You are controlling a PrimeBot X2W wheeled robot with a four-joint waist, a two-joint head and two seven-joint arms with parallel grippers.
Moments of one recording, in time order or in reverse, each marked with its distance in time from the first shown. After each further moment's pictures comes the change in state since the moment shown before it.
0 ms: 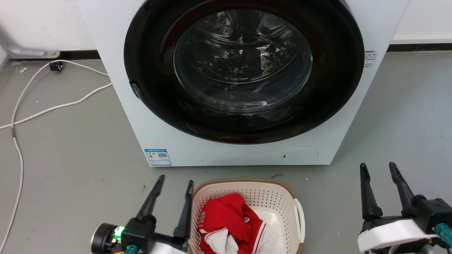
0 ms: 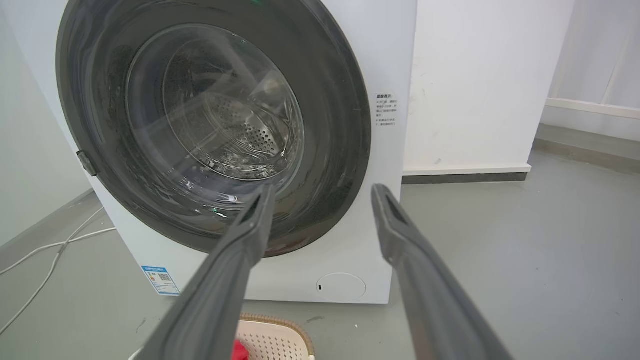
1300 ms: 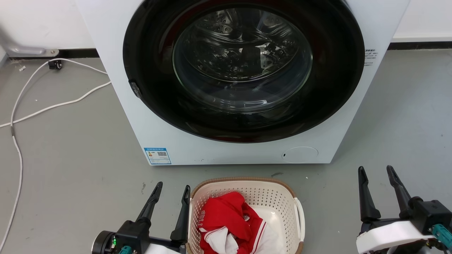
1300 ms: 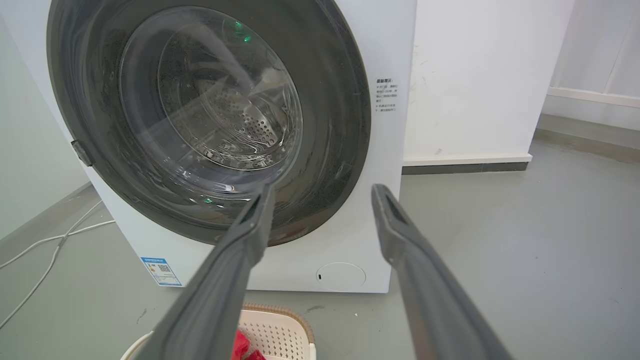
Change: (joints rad) left arm 0.007 -0.026 0.025 0.055 -0.041 -0.037 -0.013; right arm -0.004 0.000 0.002 0.042 -0.007 0.000 -0.015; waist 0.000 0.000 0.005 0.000
